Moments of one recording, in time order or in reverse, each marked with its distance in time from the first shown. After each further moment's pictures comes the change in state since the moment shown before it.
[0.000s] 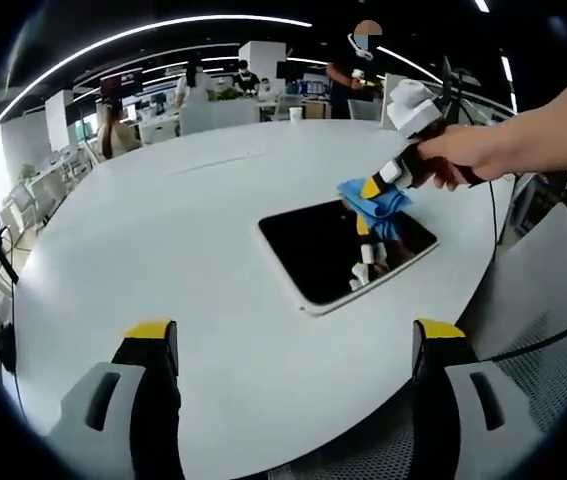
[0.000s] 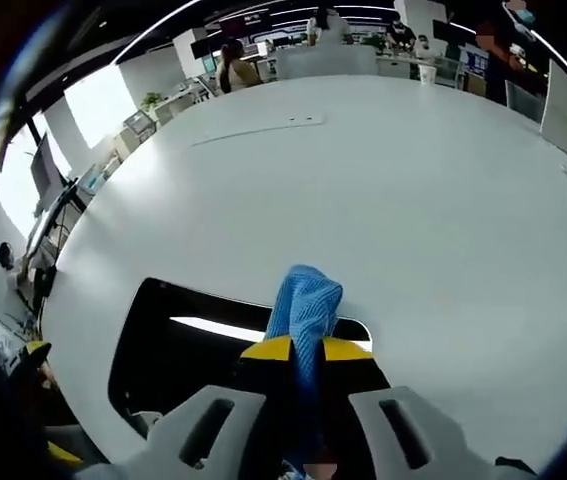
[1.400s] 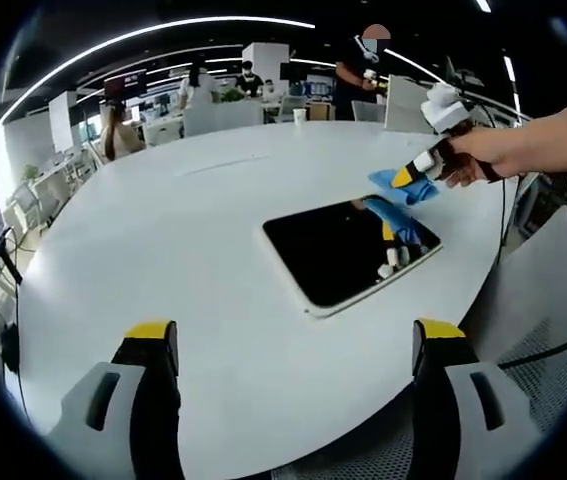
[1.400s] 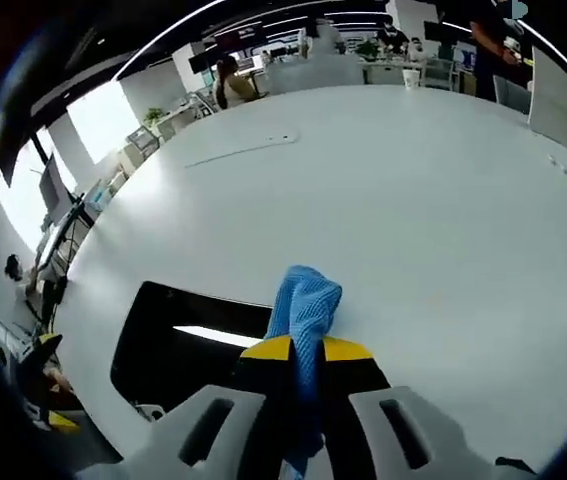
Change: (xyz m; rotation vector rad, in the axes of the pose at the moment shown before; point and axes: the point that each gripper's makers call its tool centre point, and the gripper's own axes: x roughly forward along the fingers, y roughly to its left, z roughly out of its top) left arm -0.003 0.002 0.003 0.001 -0.005 0.019; right arm -0.033 -0.049 0.001 0.062 -0.048 0.026
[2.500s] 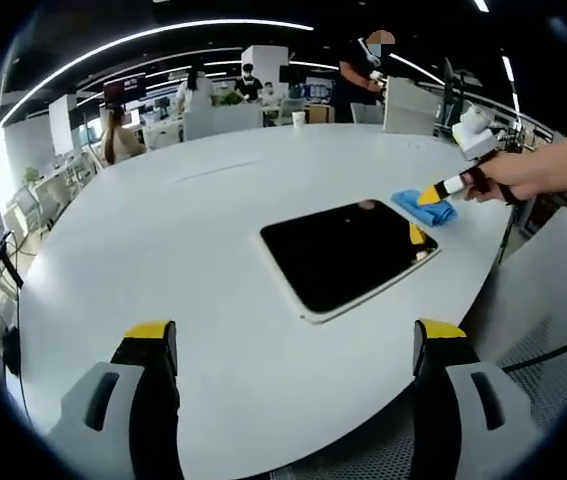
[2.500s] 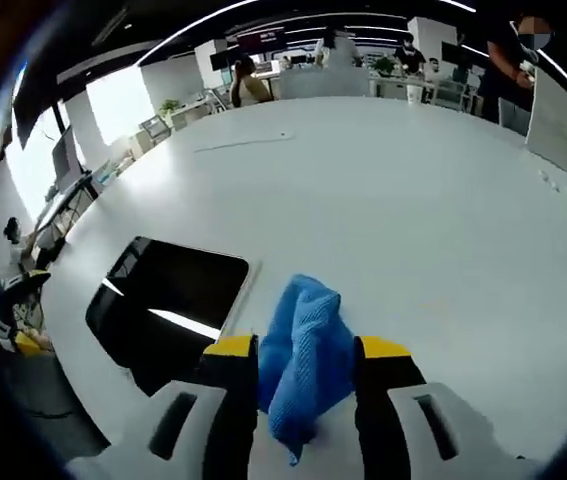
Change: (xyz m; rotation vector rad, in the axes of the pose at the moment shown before) left arm -0.001 -0.005 0.005 0.006 -0.012 0.002; right arm -0.024 -0.061 -0.037 -0.179 -0.045 -0.069
